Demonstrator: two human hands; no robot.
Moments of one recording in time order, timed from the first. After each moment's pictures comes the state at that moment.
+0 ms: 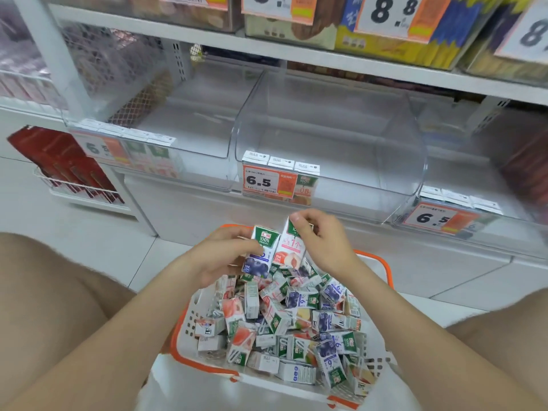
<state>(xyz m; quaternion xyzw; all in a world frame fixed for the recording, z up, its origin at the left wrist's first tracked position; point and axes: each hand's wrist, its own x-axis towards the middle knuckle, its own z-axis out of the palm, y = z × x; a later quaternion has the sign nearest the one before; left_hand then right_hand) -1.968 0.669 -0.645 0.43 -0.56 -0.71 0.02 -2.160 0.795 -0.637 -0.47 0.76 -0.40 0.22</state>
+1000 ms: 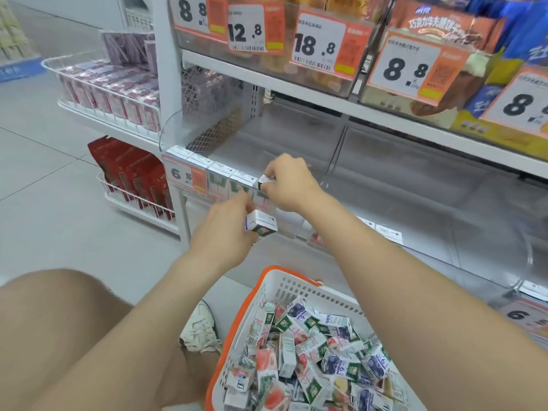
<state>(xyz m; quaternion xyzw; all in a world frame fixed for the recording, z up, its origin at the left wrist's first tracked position) -1.899 0.573 -0.571 0.49 -0.82 -0.22 0.18 -2.073 0.541 -0.539 -0.61 0.77 -0.16 0.10</state>
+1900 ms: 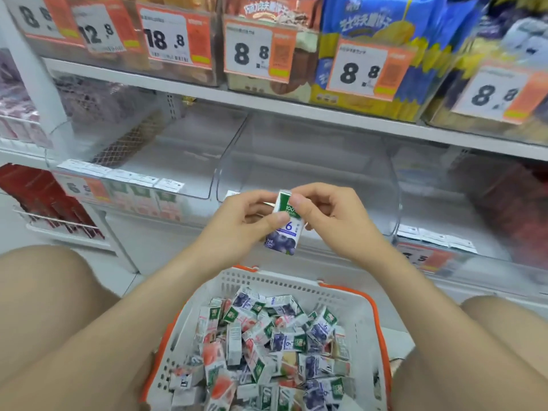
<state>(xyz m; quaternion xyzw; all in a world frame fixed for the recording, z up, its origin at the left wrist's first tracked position) -2.033 0.673 -0.541 0.23 -0.73 -0.59 0.25 -2.203 0.786 -0.518 -0.53 0.69 -0.46 0.16</state>
